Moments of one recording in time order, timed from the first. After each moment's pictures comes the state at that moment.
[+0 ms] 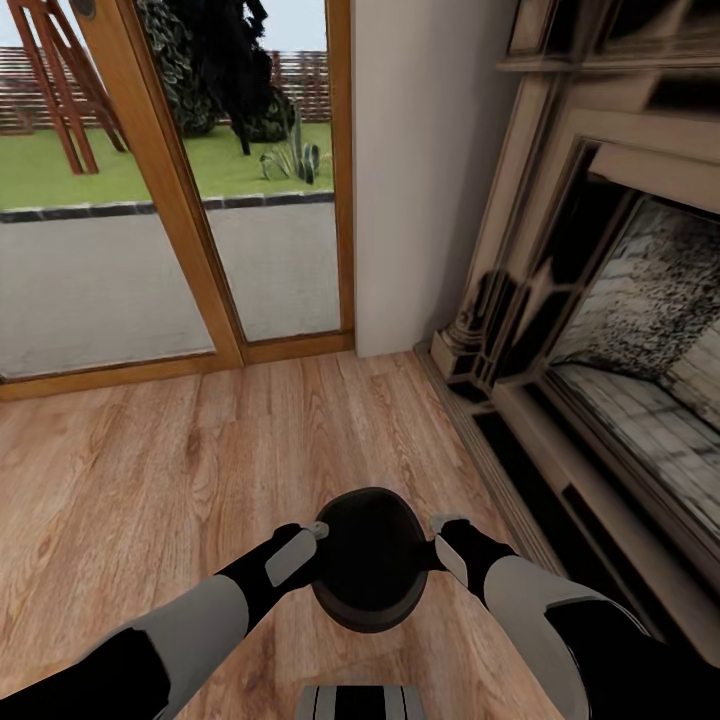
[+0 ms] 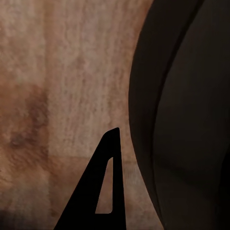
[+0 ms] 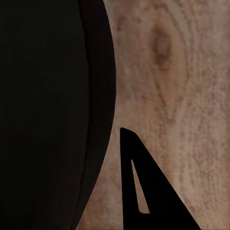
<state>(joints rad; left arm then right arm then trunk) -0.84 -0.13 -0.78 -0.37 1.31 0.43 0.65 -0.93 0.13 0.10 -0.08 -0.07 0.44 -0.08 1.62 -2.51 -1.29</state>
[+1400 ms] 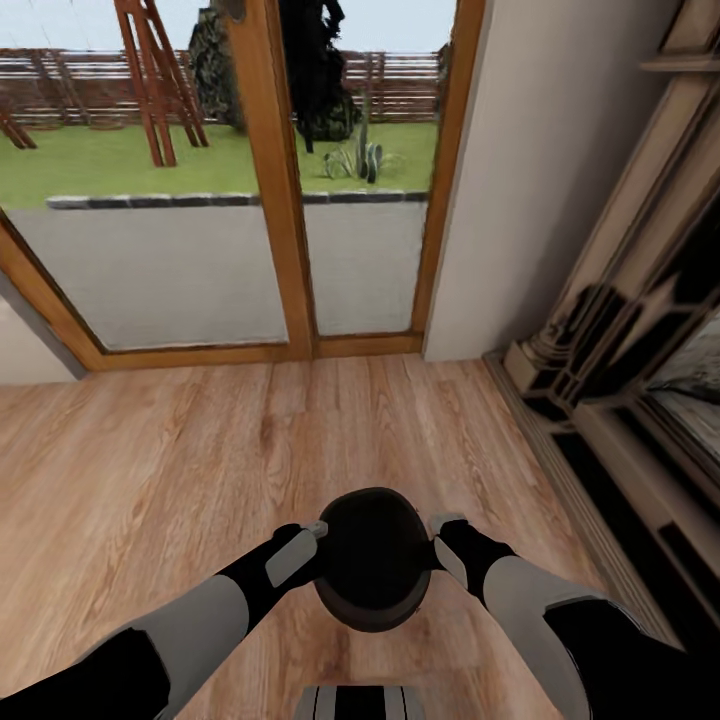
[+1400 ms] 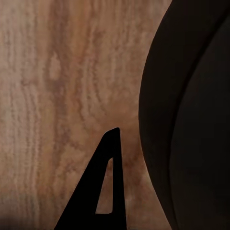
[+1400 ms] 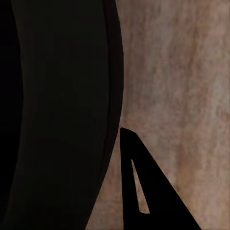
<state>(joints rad) -0.84 -0.13 -0.78 -0.37 1.30 0.41 0.65 -0.93 0.13 0.14 -0.09 -0.06 0.43 -0.08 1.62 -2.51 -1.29</state>
